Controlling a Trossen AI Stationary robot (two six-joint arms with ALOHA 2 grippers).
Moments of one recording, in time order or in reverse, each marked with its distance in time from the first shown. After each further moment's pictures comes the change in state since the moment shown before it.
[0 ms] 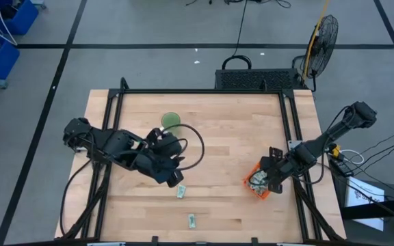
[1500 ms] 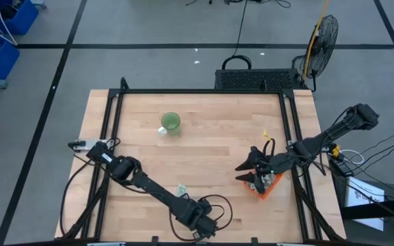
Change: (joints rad) left arm -0.120 0.704 0.000 0.272 0.549 -0.280; right arm -0.090 0.000 0.001 0.749 0.163 -0.153
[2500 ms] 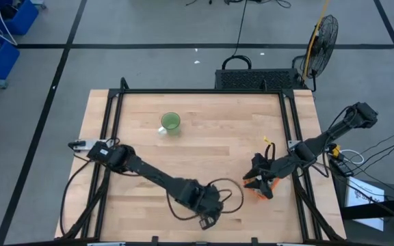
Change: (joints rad) left arm 0.099 -0.150 -0.001 0.049 -0.057 0.189; right arm 0.053 -0.023 0.000 -0.150 -0.127 0.116
